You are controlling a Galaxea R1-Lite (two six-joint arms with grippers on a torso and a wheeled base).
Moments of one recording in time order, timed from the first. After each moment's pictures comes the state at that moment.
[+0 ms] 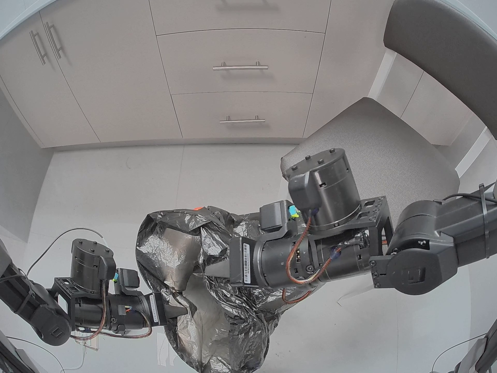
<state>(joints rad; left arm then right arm) -0.43 1.72 -0.26 -0.74 -0.42 -0.66 0.90 1.90 -1.18 -0.21 0.31 0.74</state>
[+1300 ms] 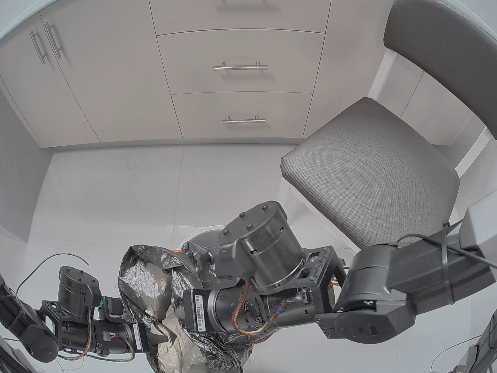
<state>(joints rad) -0.39 1.66 -0.07 -0.74 -0.39 -0.62 1.05 2.02 -1.21 -0.21 0.23 0.79</state>
